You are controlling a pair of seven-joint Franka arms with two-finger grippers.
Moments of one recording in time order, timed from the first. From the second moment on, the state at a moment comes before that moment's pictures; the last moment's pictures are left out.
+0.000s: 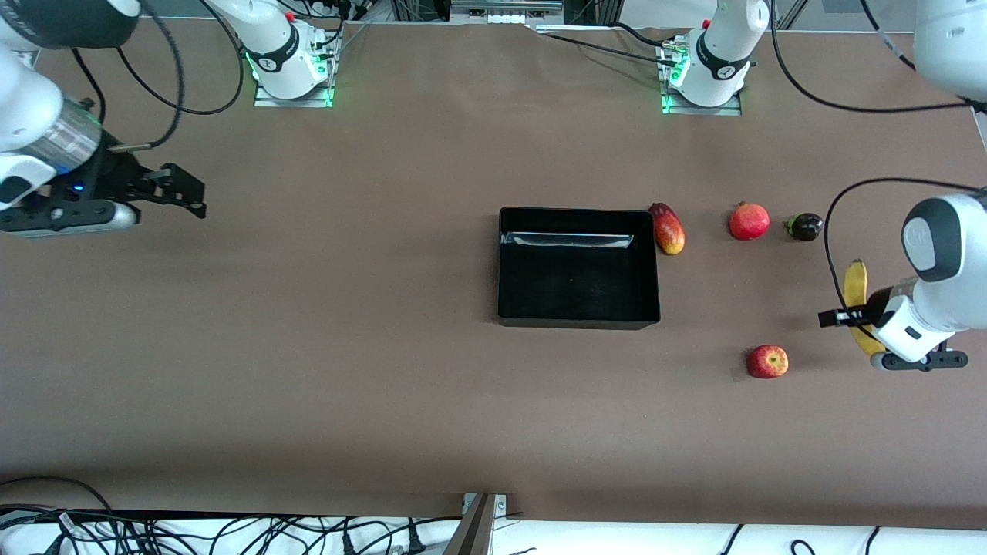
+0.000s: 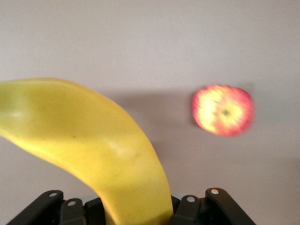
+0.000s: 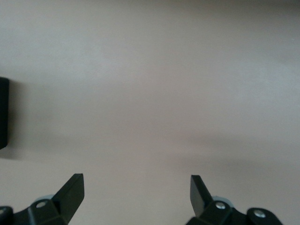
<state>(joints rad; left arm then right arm) 0.15 0.60 0.07 -1.58 0.00 2.13 0.17 0.19 0.07 -0.02 -1.61 0.02 1.70 0.04</state>
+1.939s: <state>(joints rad) 0.10 0.39 0.07 -1.55 -0.02 1.83 0.20 0.86 0.69 -0.02 -1.50 0.14 2.30 0.91</state>
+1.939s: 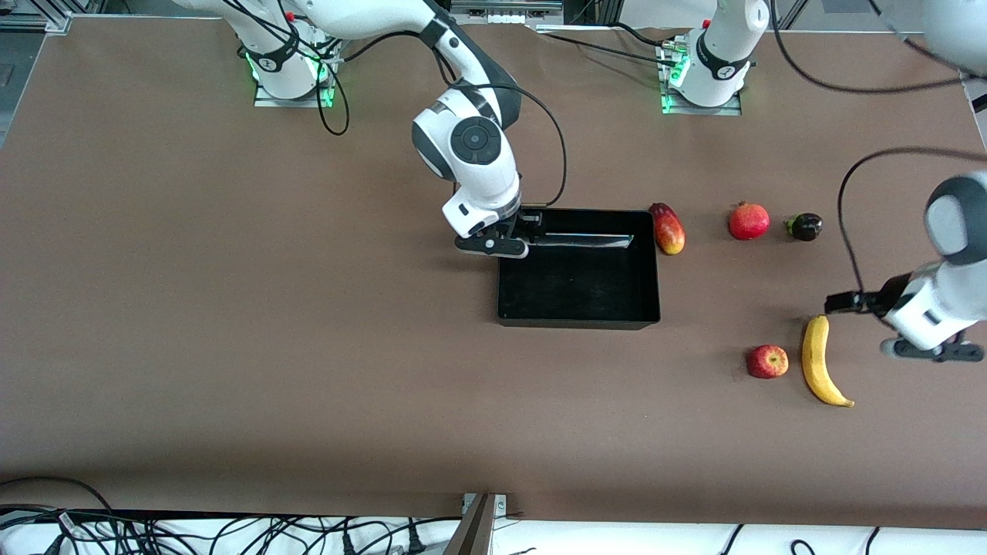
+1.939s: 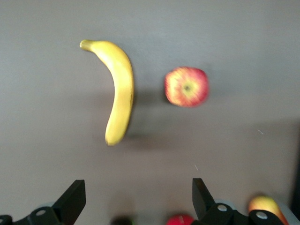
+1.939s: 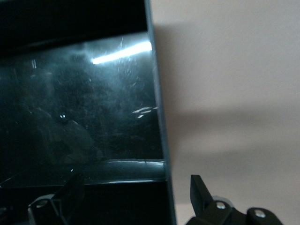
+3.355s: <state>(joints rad) -0.08 0.05 0.10 -1.55 -0.01 1.55 0.10 0.69 0.64 -0.06 -1.46 0.02 2.07 0.67</state>
